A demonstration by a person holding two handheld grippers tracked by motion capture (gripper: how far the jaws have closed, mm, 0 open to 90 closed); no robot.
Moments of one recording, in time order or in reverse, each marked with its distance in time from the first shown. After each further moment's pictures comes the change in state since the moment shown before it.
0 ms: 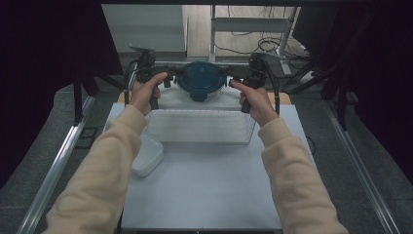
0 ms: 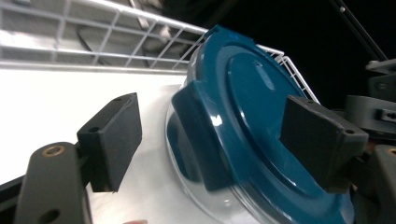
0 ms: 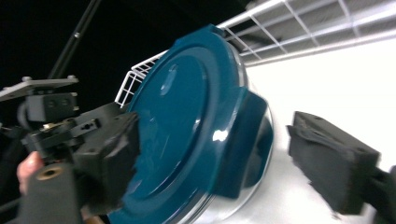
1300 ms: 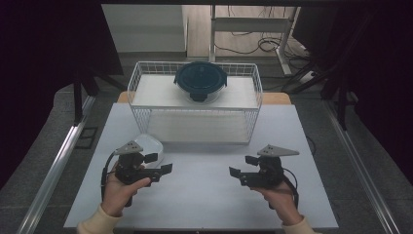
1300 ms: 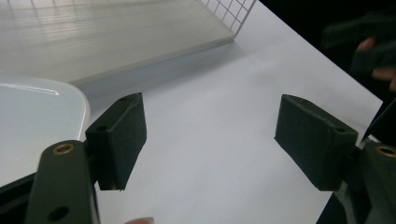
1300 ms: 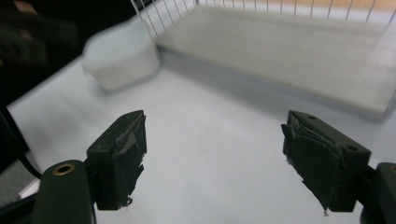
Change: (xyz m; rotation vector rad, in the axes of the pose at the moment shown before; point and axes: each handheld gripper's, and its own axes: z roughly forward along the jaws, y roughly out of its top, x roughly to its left) left arm -0.018 -0.228 -0.086 0.141 0.060 0.298; right arm -0.044 -0.237 -0.085 0.085 -0.150 -0.550
